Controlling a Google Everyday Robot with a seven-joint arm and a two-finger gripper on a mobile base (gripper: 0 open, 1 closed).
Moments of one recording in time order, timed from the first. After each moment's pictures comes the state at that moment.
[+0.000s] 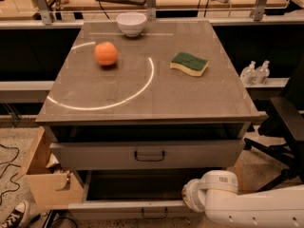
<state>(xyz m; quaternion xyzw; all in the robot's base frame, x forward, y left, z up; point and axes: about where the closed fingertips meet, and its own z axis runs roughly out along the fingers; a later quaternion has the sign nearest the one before) 0.437 -0.135 0.459 -0.76 0.61 -0.09 0.19</state>
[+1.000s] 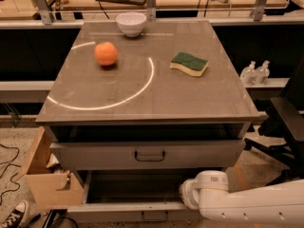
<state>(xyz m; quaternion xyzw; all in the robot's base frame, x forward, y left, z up) 0.460 -0.129 0.423 -0.77 0.60 -0.09 0.19</state>
